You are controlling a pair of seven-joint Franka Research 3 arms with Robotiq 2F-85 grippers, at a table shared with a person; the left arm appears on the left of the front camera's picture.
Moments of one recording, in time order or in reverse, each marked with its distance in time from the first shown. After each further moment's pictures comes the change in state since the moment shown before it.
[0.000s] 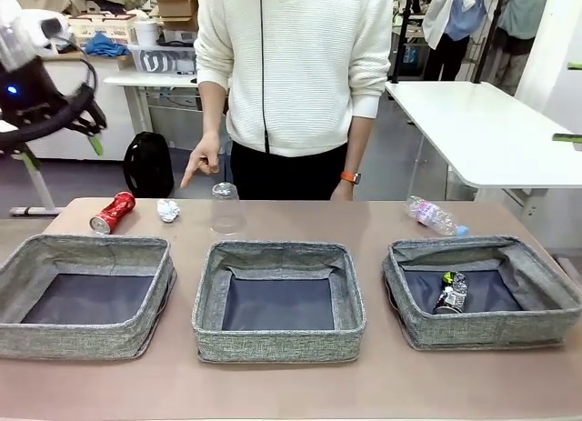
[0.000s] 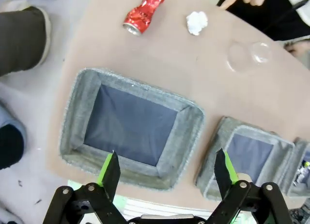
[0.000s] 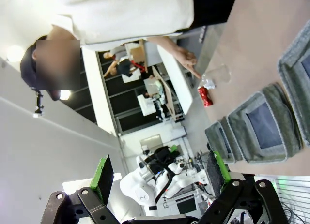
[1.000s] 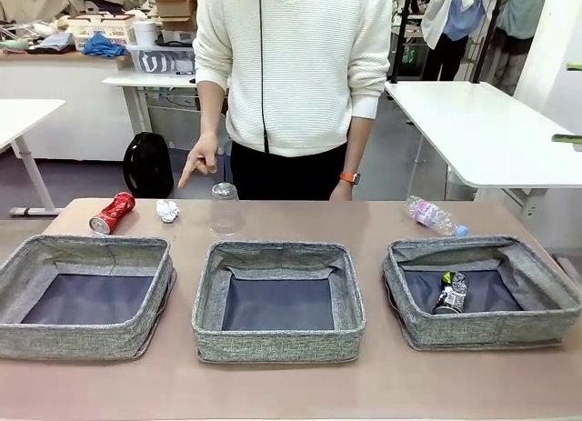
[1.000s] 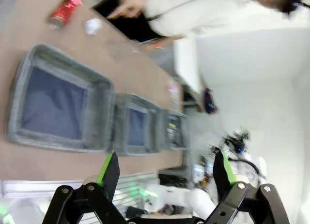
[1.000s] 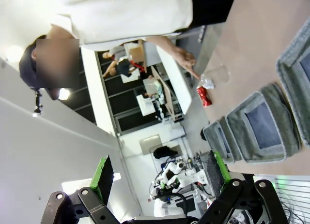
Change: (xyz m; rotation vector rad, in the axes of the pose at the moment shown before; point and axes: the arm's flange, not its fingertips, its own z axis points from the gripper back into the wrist) left arm -0.101 0.276 0.064 -0.913 -0.118 0.185; right arm 0.000 -0.001 0.002 -0.004 0.000 0.001
